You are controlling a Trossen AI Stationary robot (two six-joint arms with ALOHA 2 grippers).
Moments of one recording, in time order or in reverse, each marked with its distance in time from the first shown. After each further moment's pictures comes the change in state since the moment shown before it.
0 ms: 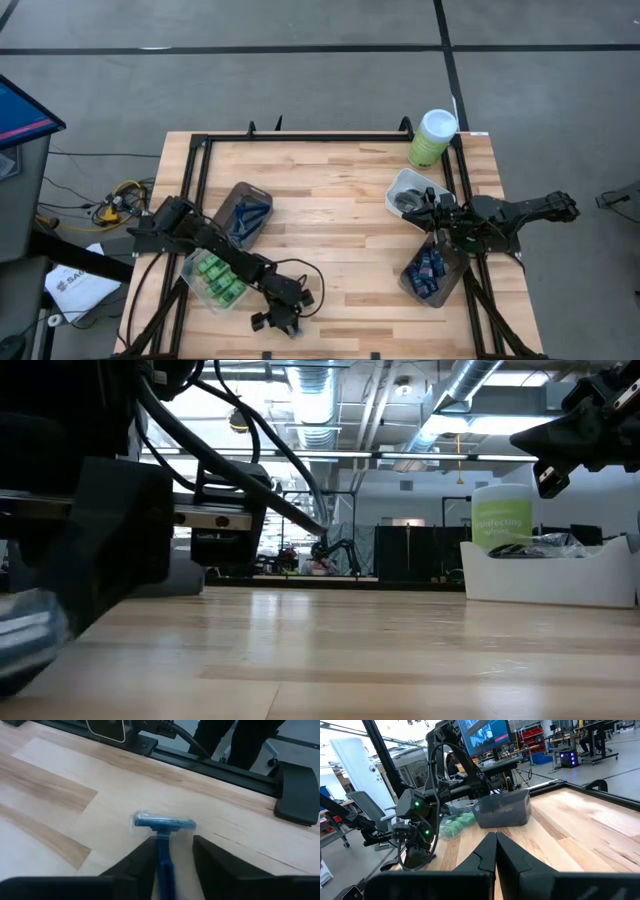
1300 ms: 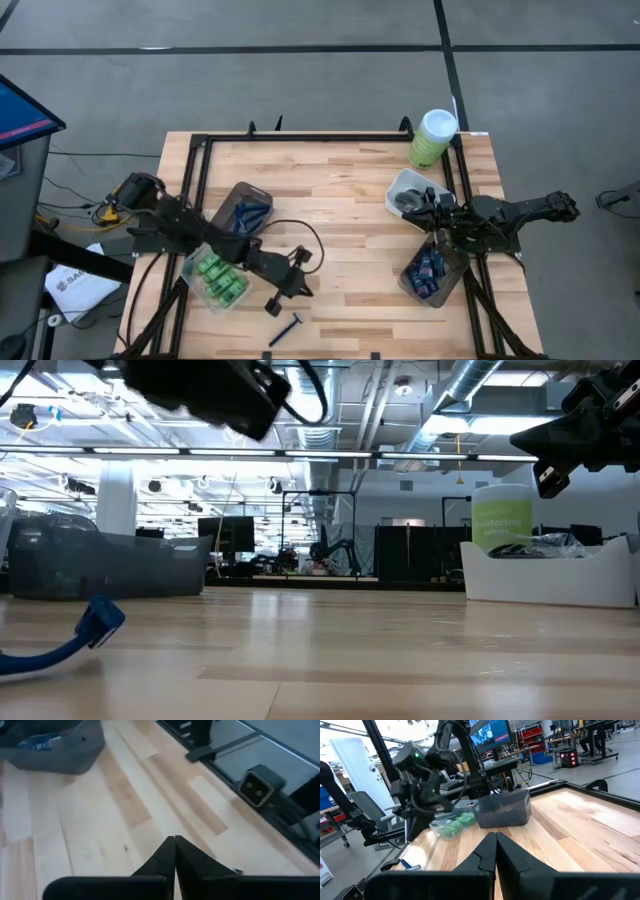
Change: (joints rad) left arm 0.052 -0.340 0.000 -0.166 -0.431 -0.360; right arm 0.001 0.000 0.000 0.000 0.000 0.000
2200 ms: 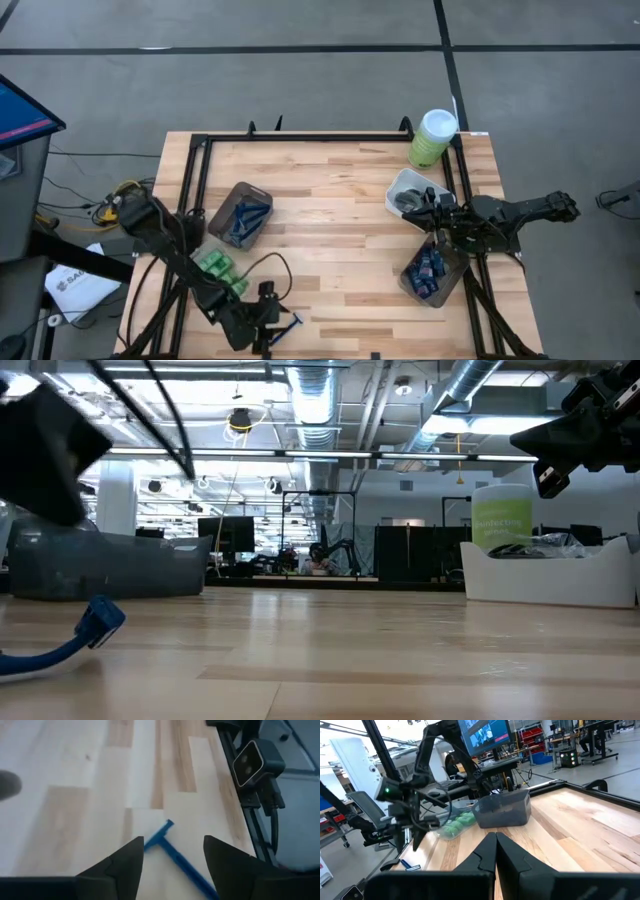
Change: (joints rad) left arm -0.401 0.126 0.000 -0.092 -0.563 -0.766; right arm -0.001 0.000 0.000 0.000 0.000 0.000
